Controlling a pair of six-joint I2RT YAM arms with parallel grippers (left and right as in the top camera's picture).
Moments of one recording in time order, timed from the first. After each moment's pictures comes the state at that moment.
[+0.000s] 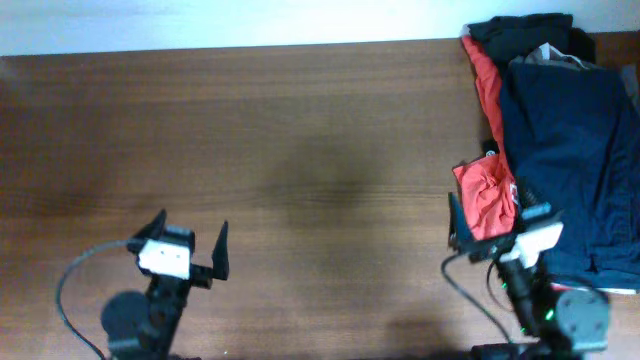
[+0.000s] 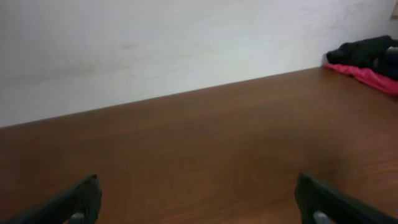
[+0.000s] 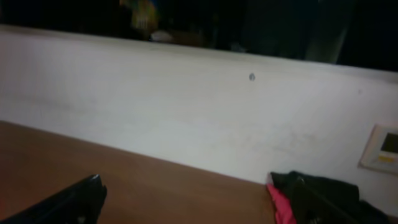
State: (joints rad) left arm 0.09 0.33 0.35 -0.19 0.30 0.13; right arm 0.01 0.38 0.50 0.00 -0.24 -0.08
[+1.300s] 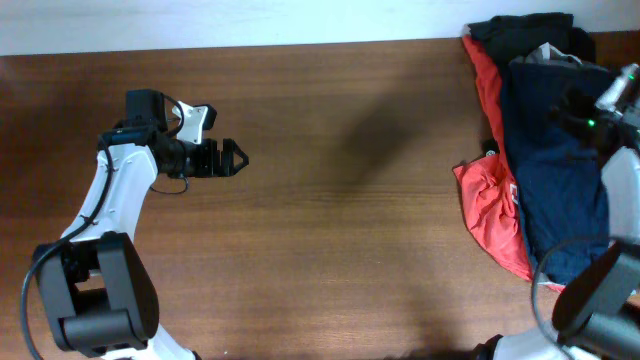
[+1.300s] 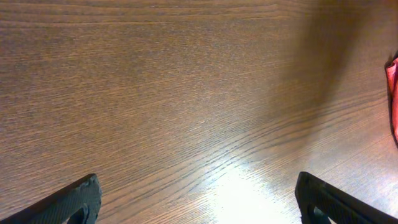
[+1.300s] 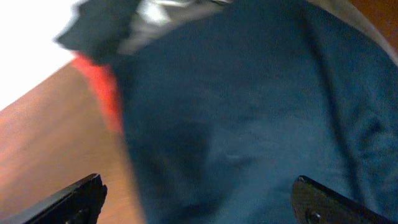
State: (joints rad) left arm 0.09 1.83 1.35 -0.76 0.54 0.13; right arm -0.53 1.76 1.37 -0.43 -0.12 0.21
